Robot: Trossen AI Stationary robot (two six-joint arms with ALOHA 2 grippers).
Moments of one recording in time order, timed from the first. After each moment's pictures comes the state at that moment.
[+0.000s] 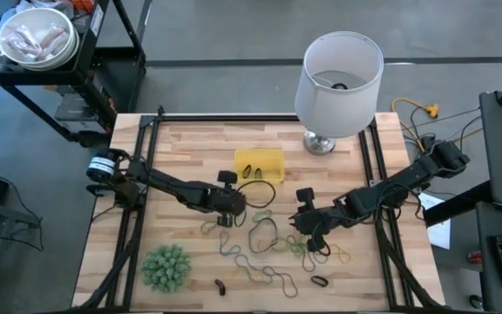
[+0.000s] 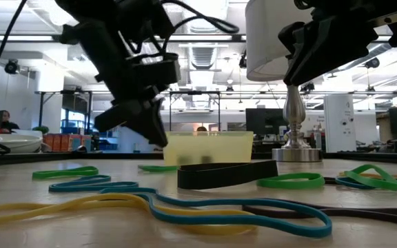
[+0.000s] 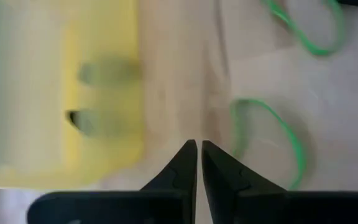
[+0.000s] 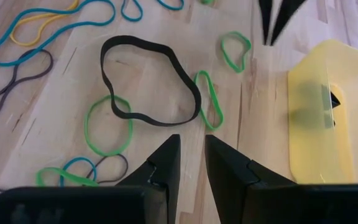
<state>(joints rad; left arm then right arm) -0.17 1.69 0.96 -0.30 -0.46 0.14 0.43 1.41 0.85 -0.34 0.34 0.05</state>
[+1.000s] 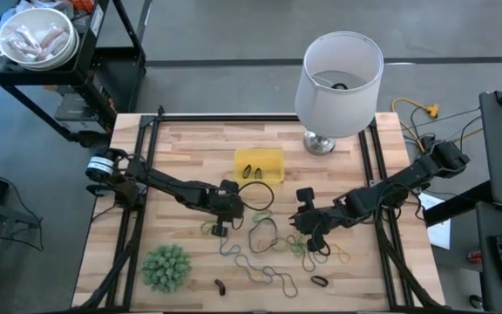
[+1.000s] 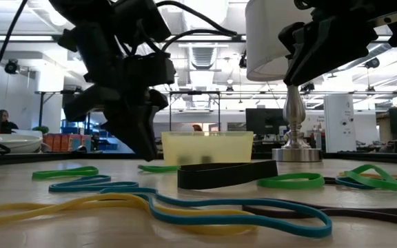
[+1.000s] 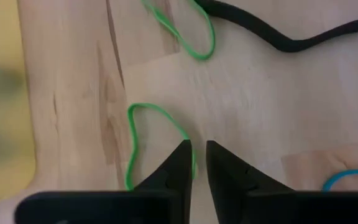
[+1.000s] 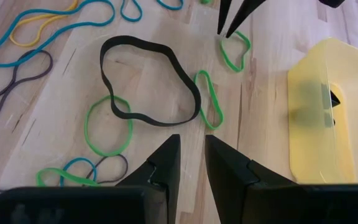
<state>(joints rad) -0.16 1.69 0.92 -0.27 -0.13 0.11 0.43 1.41 0.85 -0.34 0.34 0.05</state>
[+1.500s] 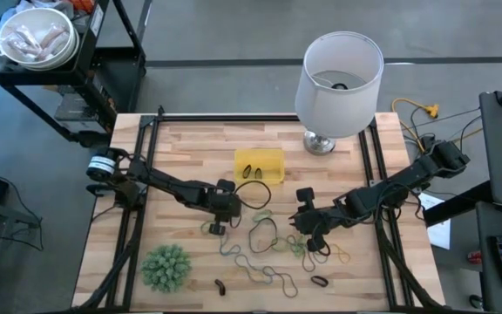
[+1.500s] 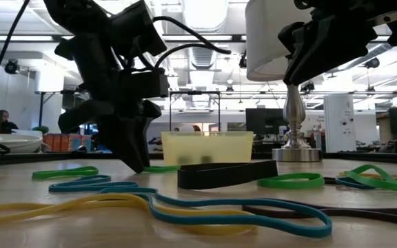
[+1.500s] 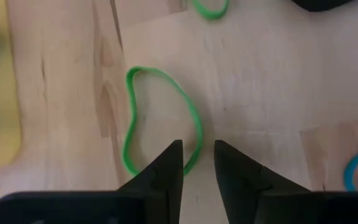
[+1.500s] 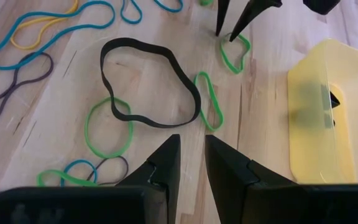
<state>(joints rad) -0.13 1.69 0.88 -0.26 -0.12 0.08 0.43 1.41 0.85 -0.33 0.34 0.05</state>
